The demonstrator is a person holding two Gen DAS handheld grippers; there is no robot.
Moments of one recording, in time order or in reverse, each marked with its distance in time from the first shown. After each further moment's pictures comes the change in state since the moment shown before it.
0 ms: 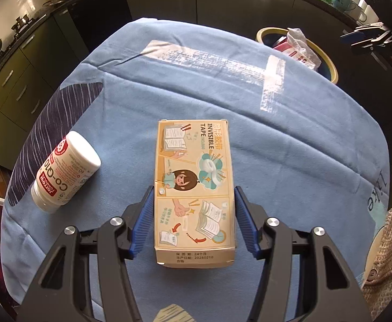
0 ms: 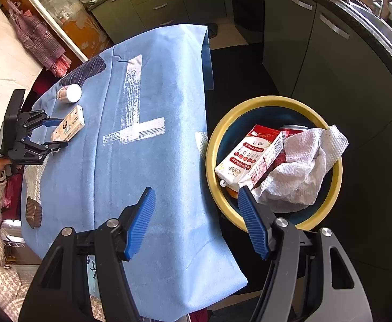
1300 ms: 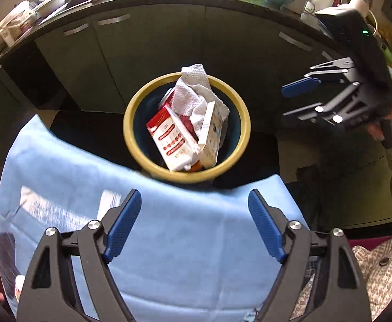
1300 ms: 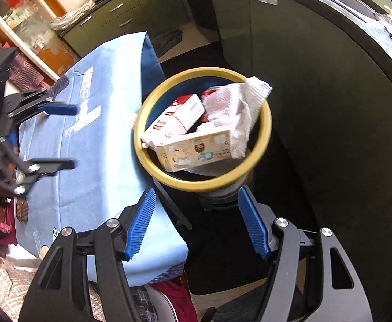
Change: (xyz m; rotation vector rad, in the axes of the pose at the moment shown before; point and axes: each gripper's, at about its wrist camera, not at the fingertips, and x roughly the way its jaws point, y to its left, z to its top) left arm -0.004 -0.199 0.161 0.171 -0.023 -0.161; right arm -0.033 -0.094 -0.066 0.125 -0.040 -0.046
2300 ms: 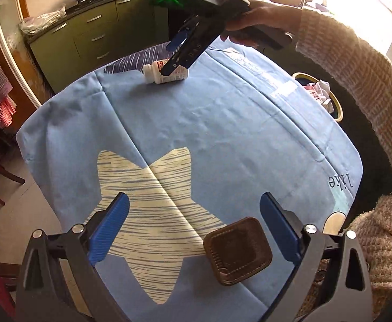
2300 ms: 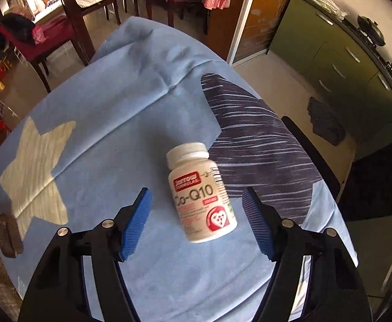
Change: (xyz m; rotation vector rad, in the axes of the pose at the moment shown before) left arm -0.155 0.088 -0.348 -0.647 -0.133 0.303; right arm 0.221 0.512 0.181 -1.174 0.120 0.090
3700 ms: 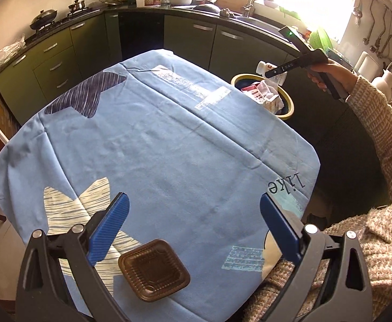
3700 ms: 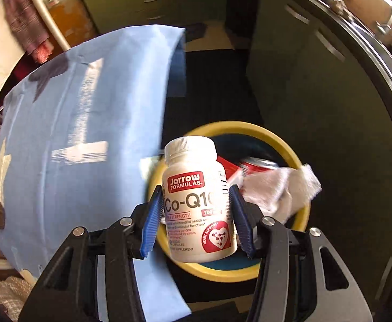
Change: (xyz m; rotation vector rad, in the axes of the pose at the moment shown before) left arm -0.012 -0.101 0.012 0.174 -0.071 -0.155; right arm -0.146 -0.088 -0.467 1.029 0.004 -0.194
